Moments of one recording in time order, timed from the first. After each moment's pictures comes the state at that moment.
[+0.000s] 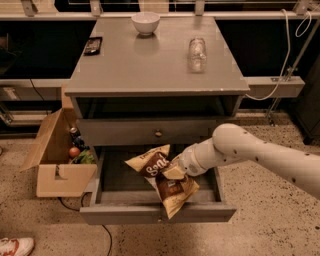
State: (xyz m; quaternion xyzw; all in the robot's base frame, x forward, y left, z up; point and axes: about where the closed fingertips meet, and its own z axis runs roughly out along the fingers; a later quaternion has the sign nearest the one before) arm 0.540 -0.034 0.592 -0.50 0.78 0.28 0.26
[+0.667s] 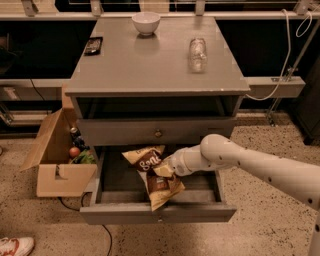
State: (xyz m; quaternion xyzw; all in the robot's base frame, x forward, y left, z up) arm 0.586 -0.002 0.538 -0.43 0.80 0.30 0.30
